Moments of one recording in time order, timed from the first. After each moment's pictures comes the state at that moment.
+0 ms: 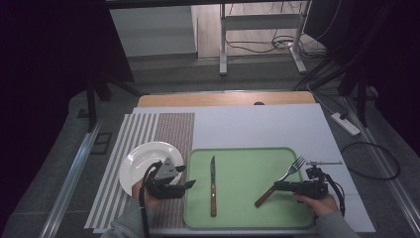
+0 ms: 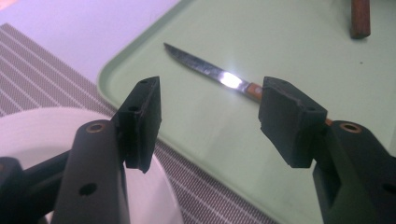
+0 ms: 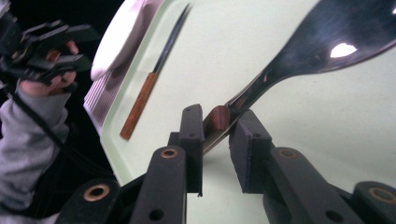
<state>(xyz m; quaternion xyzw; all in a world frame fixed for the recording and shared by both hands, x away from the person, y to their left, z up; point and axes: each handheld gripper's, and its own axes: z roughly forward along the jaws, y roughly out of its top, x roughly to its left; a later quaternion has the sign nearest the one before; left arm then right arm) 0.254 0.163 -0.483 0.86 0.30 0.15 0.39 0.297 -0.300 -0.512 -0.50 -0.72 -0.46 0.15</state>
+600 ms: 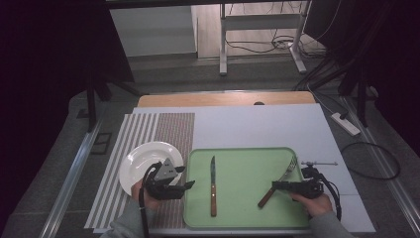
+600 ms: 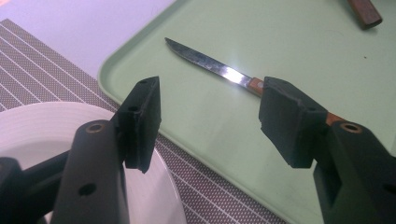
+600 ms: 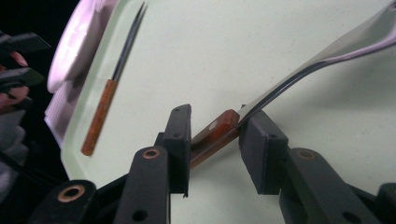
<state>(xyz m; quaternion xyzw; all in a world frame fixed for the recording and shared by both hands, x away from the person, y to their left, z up) 0.253 0.162 -0.484 0.86 0.30 0.15 0.38 0.303 -0.293 -0.525 -0.55 -0.71 -0.43 0.12</state>
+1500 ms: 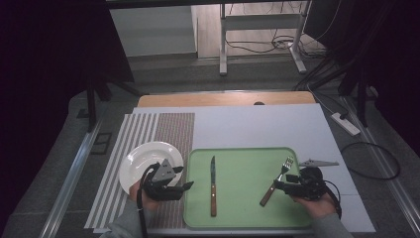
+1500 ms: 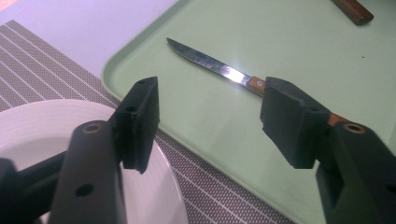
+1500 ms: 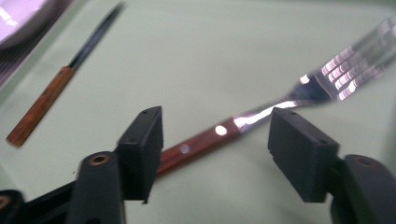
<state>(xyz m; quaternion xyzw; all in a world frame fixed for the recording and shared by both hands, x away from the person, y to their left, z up) 0.248 0.167 -0.483 0.86 0.30 0.15 0.39 0.286 -0.279 -0.496 -0.49 -0.78 -0.39 -0.06</state>
